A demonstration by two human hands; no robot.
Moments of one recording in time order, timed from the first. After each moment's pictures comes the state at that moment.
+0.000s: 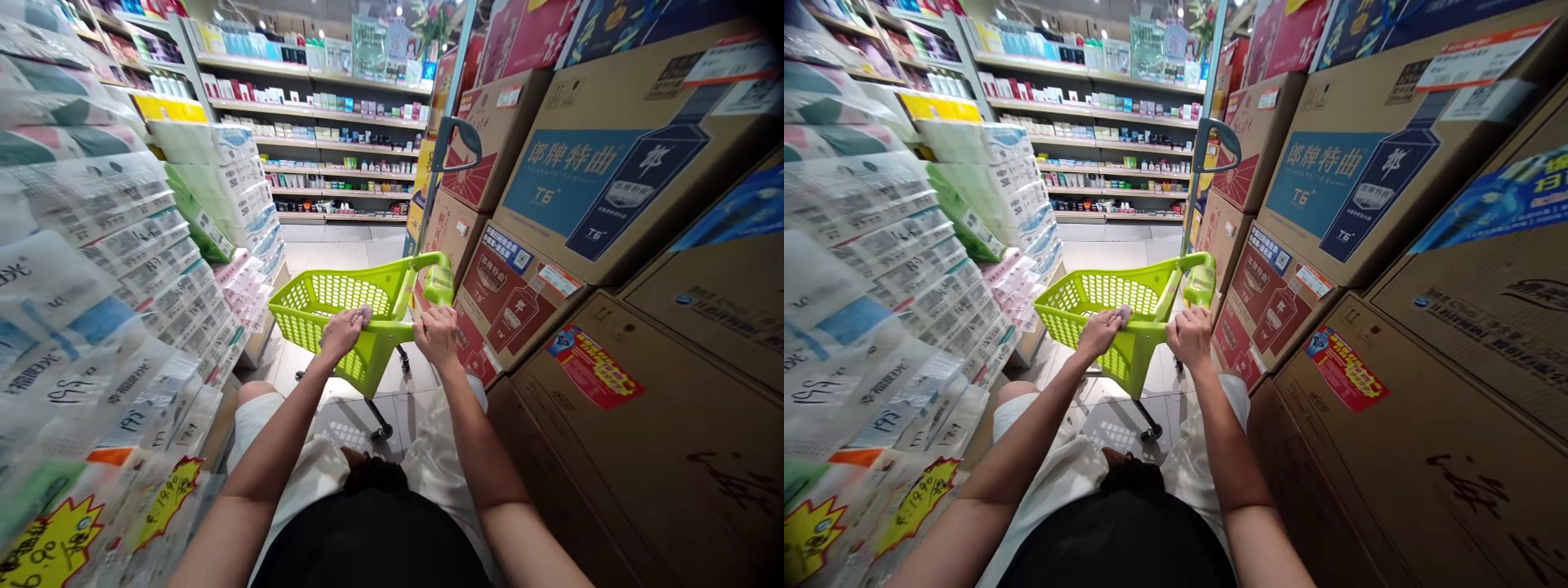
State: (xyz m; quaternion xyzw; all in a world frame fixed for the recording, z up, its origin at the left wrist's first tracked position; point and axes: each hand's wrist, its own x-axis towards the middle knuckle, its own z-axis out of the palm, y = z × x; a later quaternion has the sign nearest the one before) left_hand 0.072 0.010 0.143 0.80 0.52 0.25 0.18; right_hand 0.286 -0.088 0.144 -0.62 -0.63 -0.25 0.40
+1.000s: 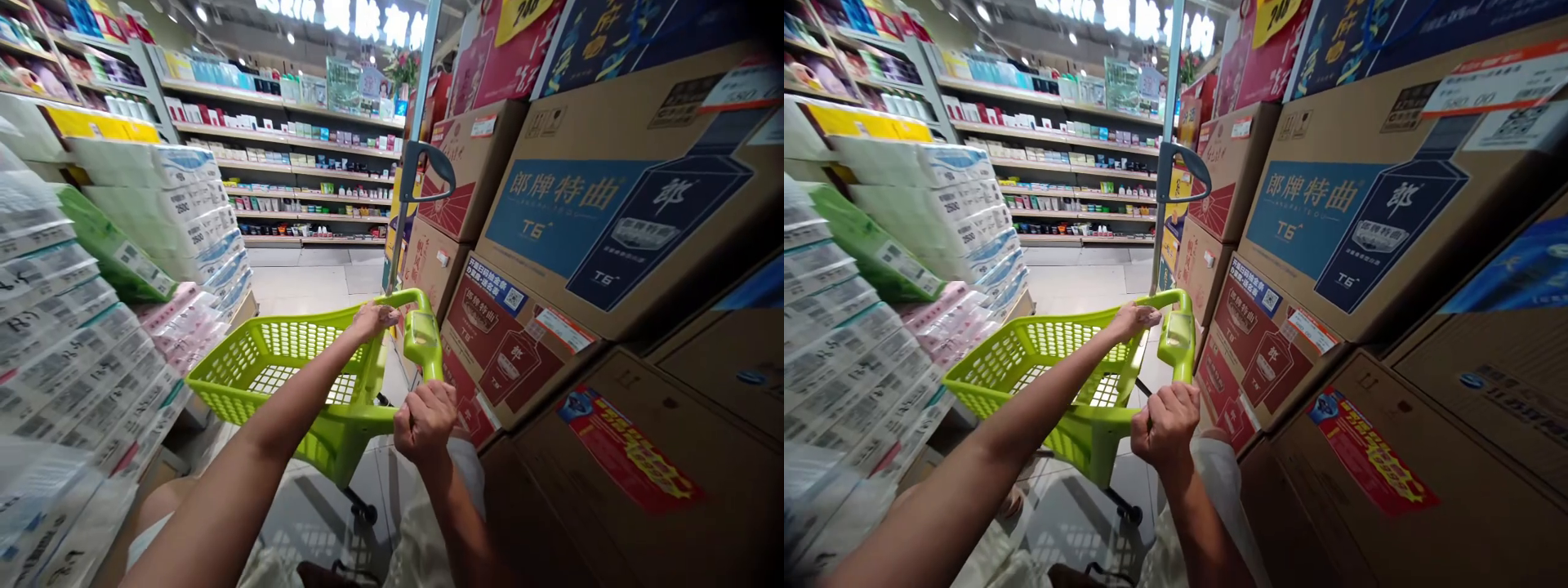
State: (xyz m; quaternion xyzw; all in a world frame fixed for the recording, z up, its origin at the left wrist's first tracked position) left_hand 0.235 0.157 0.176 0.88 0.39 0.20 0.21; right_hand 0.272 -0.097 0.142 -0.57 -0.60 -0.31 0.47
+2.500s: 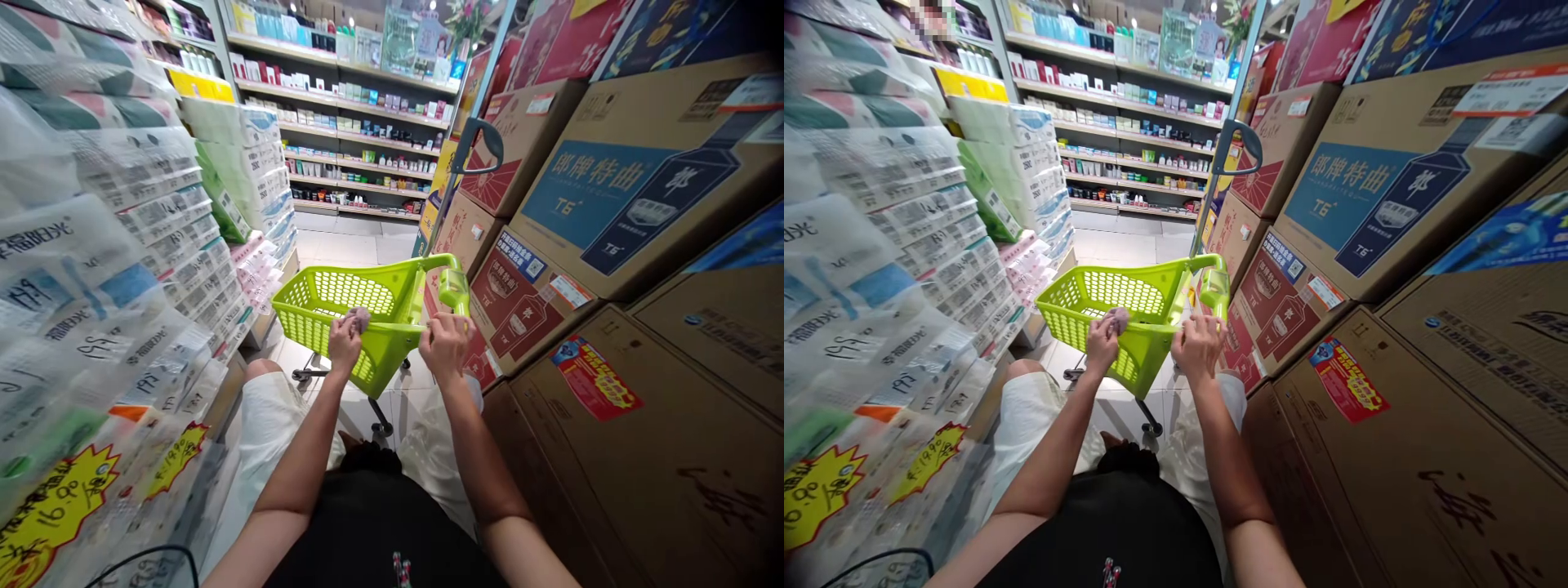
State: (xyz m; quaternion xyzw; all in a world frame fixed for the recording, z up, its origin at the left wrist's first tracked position) left_hand 0.063 -0.020 0.075 0.64 0.57 0.47 0.20; right_hand 0.266 -0.121 0.141 -0.66 -0.59 -0.31 0.35
